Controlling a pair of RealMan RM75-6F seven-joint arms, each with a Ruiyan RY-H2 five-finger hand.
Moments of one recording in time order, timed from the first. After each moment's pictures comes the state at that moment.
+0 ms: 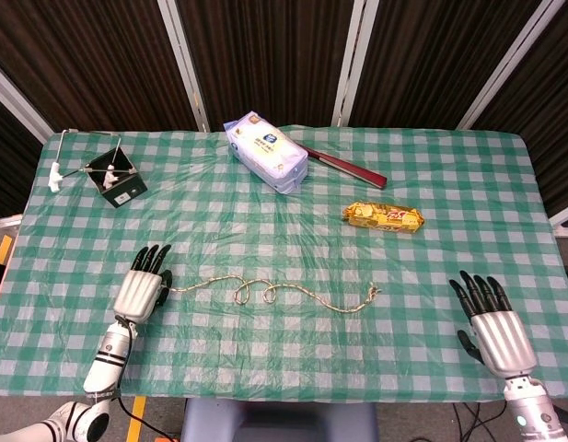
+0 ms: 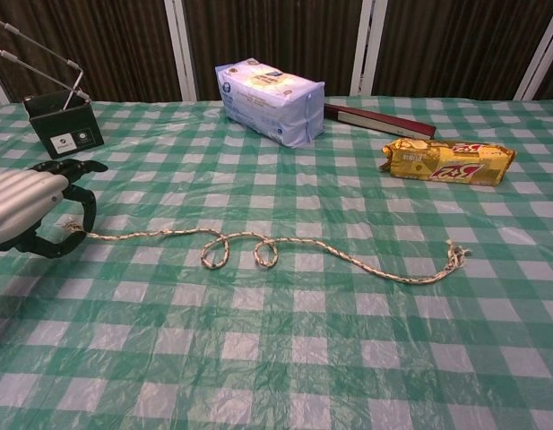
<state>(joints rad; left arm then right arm) -0.45 -1.71 -0.10 -1.10 1.43 1.23 0.24 0.09 -1.15 0.01 -1.68 -1.59 1.39 -0.30</state>
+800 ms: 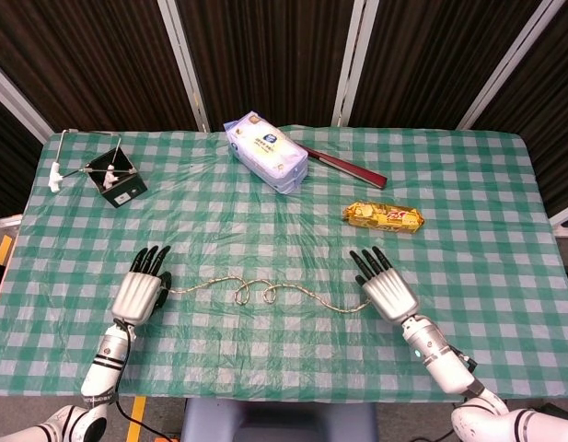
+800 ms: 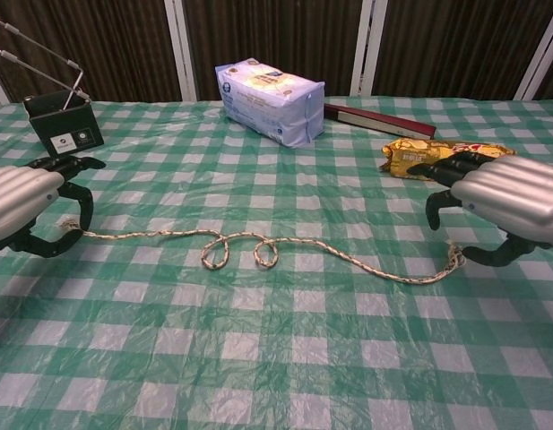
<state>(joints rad) -0.44 -1.69 -0.09 -1.15 1.43 1.25 0.27 0.47 -1.47 0.11 -1.47 -1.47 0.99 -0.59</state>
